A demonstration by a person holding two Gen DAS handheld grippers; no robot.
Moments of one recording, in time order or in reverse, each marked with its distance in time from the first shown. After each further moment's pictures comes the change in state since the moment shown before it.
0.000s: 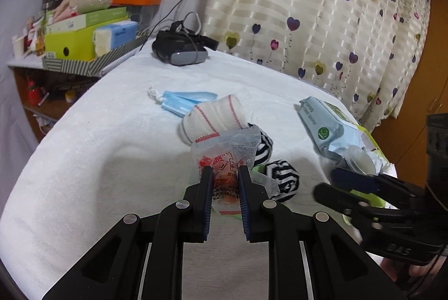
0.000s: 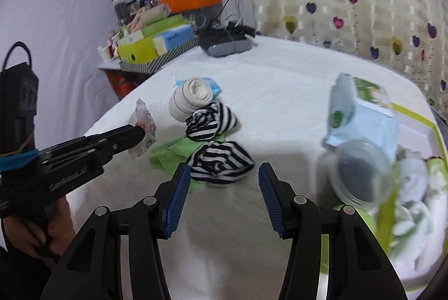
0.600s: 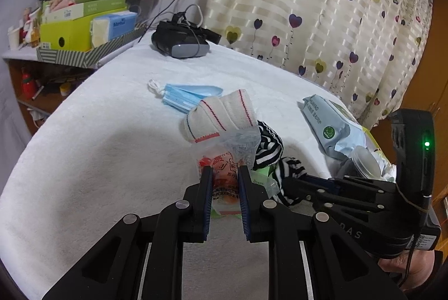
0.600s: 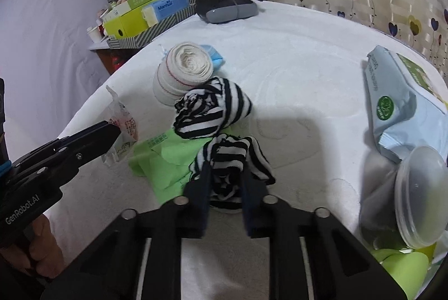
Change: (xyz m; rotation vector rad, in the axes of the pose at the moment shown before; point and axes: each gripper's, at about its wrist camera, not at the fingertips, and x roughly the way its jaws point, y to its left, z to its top) left arm 0.014 0.011 0.000 -0.014 0.023 -0.030; right arm 0.053 -0.002 0.006 0.016 0.113 -0.008
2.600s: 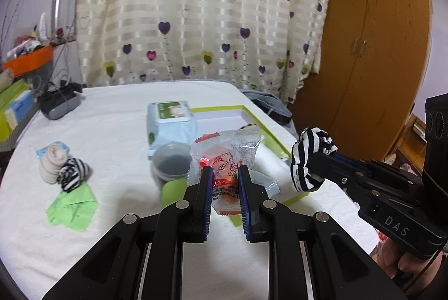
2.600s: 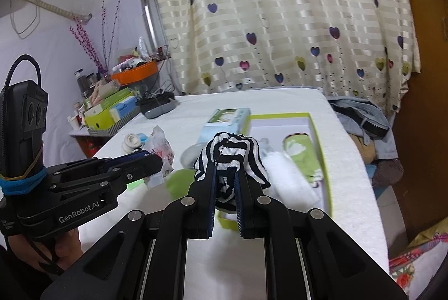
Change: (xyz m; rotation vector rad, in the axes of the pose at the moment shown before) left arm -0.058 -0.257 -0.038 0.376 -0.026 -0.234; right arm -0.242 -0.114 -0.116 0.222 -0.439 -0.189
